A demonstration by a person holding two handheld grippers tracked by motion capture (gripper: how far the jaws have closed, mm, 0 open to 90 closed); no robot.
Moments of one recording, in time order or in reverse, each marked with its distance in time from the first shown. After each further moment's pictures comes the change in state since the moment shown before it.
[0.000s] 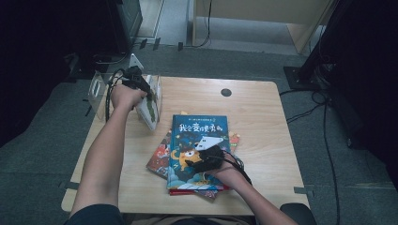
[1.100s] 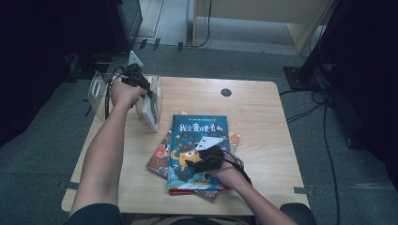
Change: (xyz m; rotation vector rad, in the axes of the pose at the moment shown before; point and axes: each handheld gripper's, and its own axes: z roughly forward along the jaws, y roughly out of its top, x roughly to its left) left arm -0.001 0.003 -0.010 -0.008 -0.027 0.004; right arm 0.000 0.000 0.000 0.000 0.000 0.001
